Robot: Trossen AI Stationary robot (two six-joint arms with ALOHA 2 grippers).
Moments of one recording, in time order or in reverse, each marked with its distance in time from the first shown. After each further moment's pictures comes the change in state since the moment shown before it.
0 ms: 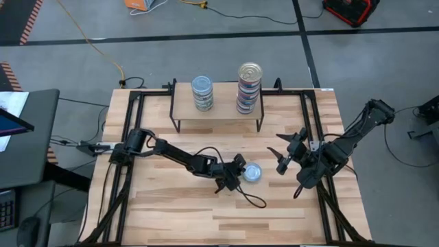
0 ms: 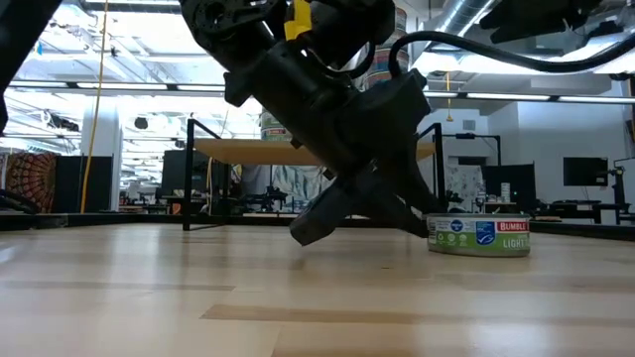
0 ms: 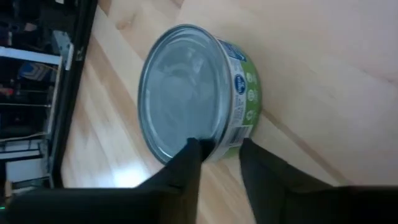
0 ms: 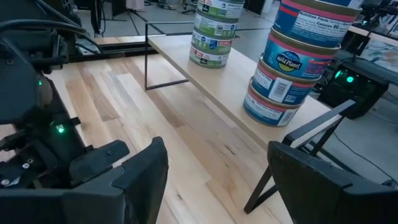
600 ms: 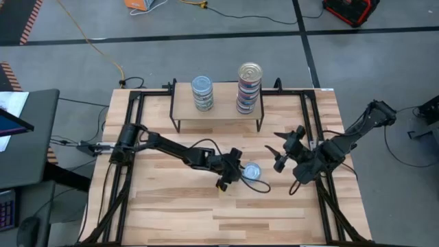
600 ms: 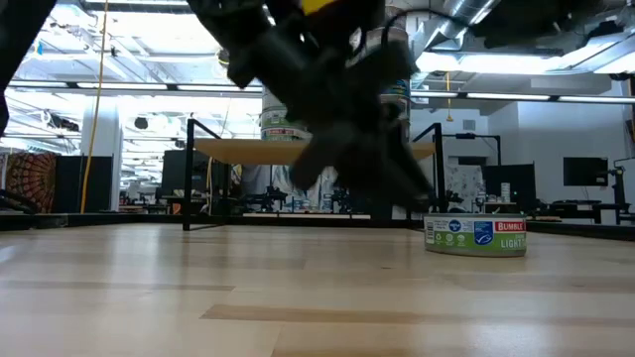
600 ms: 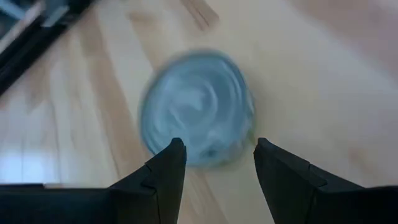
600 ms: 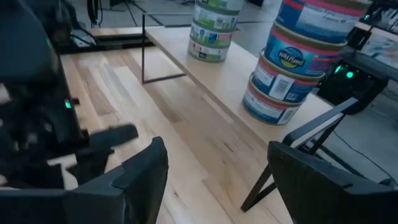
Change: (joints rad) left arm 0.048 -0.097 -0.010 -0.063 0.203 -0.421; right arm -0.060 0.000 0.000 0.038 -0.063 -0.063
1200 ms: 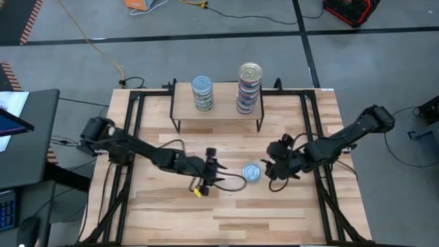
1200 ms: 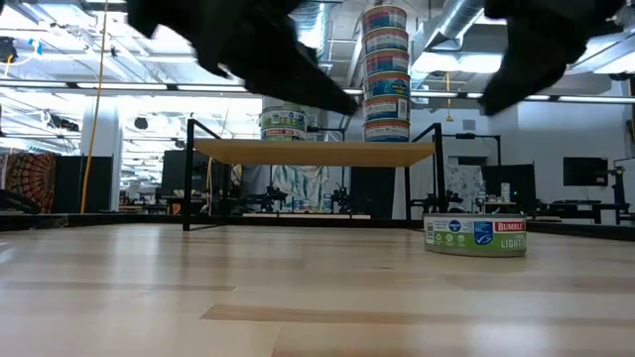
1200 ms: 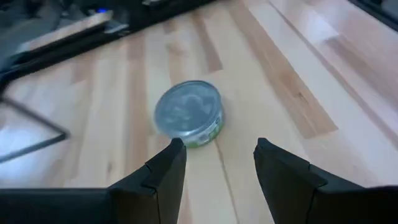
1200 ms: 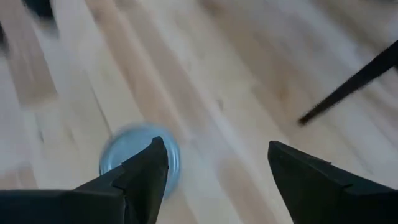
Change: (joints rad) left arm -0.110 -0.381 -0.368 0.166 -0.125 -0.345; right arm -0.164 0.158 0.009 -0.051 -0.501 0.121
